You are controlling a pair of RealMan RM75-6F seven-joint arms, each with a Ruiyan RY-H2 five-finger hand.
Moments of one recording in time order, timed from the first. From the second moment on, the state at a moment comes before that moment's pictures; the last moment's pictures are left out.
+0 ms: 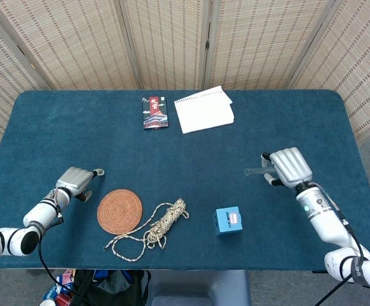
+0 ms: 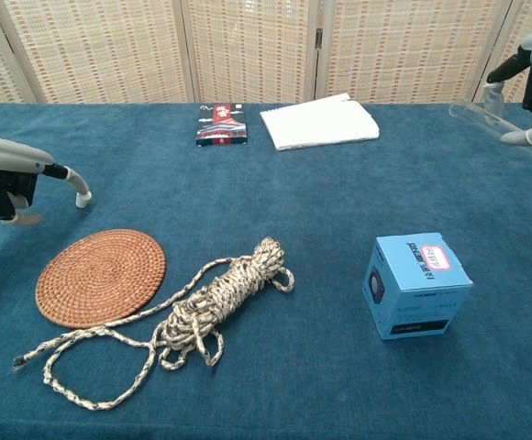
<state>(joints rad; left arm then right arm) -0.99 -1.20 0.10 -1.44 0.77 0.57 0.33 0.65 -1.13 0.14 -1.64 -1.15 0.97 -0.29</state>
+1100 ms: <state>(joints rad) -0.87 -1.35 -0.02 -1.24 1.02 0.78 0.21 0.63 -1.13 0.14 -1.66 -1.14 0.99 -0.30</state>
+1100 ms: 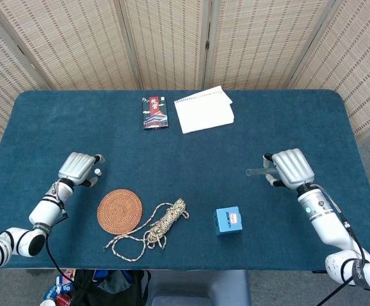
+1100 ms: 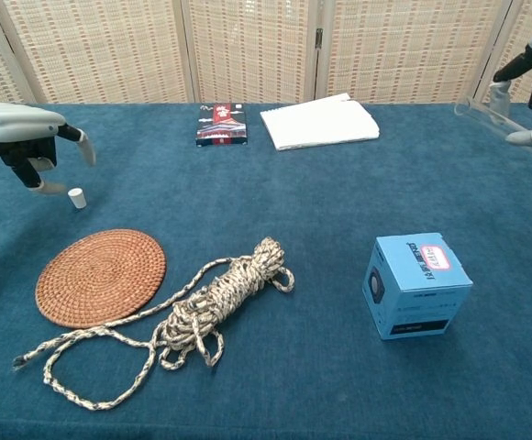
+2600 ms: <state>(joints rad) -0.88 -1.50 -0.10 -1.02 0.94 0.63 0.28 0.64 -1.14 0.15 -1.63 -1.12 0.97 -0.30</state>
